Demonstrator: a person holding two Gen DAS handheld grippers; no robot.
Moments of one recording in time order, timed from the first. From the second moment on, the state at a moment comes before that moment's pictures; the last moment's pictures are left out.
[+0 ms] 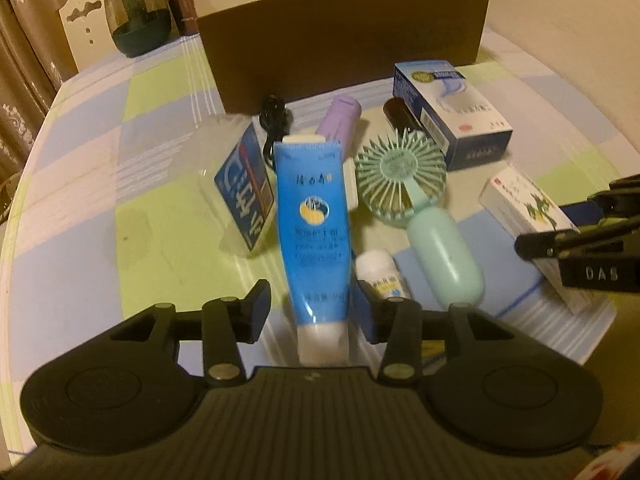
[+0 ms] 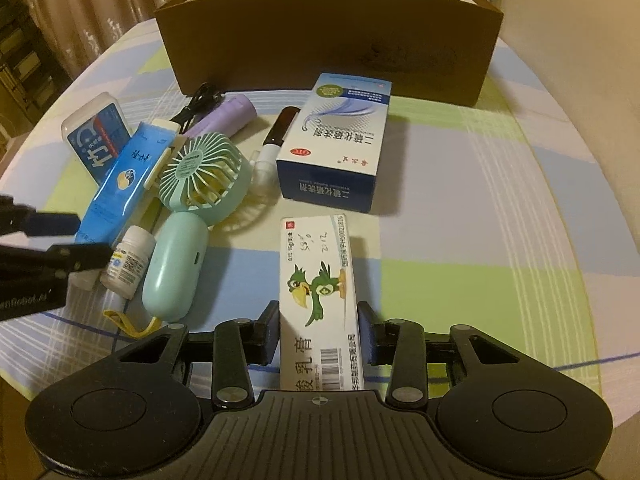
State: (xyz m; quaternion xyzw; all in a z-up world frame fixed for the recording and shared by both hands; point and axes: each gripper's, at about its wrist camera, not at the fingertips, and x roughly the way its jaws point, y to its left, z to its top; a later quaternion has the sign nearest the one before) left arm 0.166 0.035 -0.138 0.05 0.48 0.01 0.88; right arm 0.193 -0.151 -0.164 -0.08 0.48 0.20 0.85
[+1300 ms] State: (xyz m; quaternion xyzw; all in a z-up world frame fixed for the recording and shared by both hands) left arm 0.192 0.028 -0.070 0.01 0.43 0.02 0.90; right arm 0.235 -0.155 -0.103 -0.04 0.43 0.28 0.86
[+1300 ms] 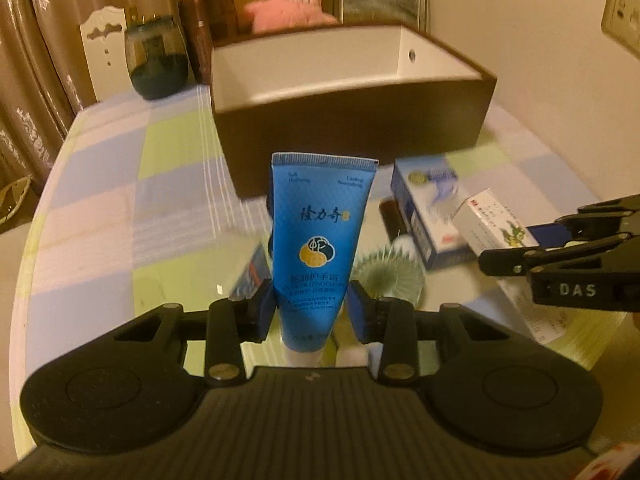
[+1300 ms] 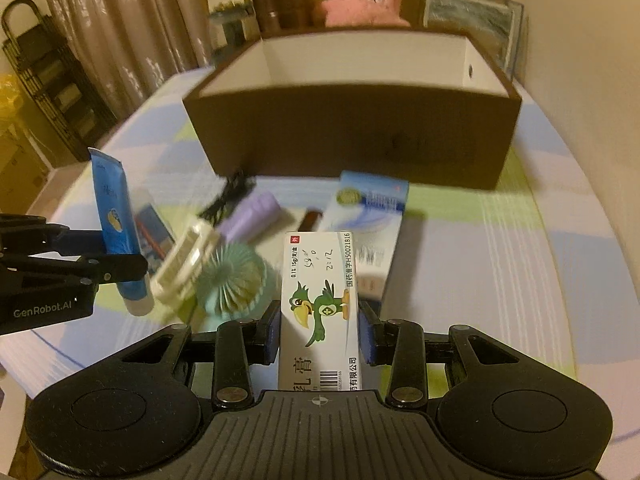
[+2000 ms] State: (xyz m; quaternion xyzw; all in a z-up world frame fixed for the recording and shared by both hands) left arm 0.307 0.022 0.015 0.00 0.35 0.04 0.93; right arm 0.359 -0.148 -0.026 -0.03 0.32 0.30 0.90
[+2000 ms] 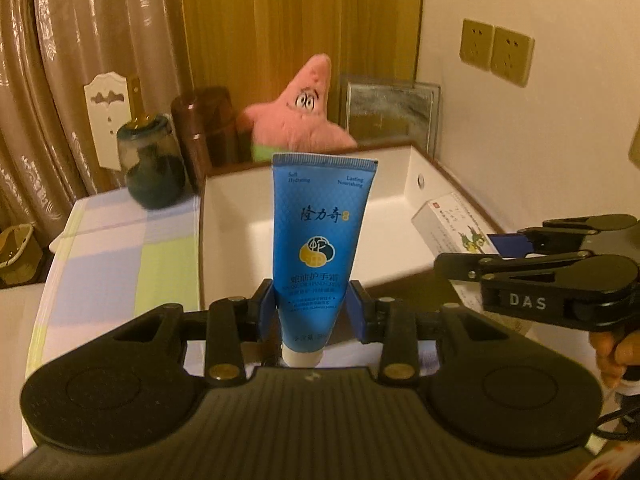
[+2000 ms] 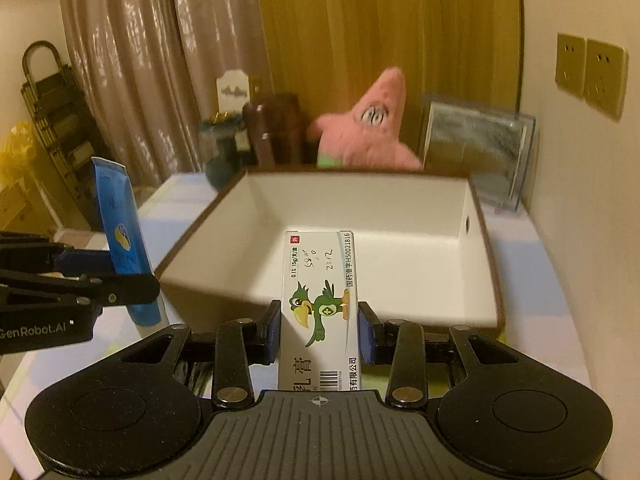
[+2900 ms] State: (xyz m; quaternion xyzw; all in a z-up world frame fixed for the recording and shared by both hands) left arm 0.456 0.027 -0.064 -0.07 0.47 0.04 0.88; right arm 0.485 -0.133 -0.077 -0.02 0.35 0.28 0.89
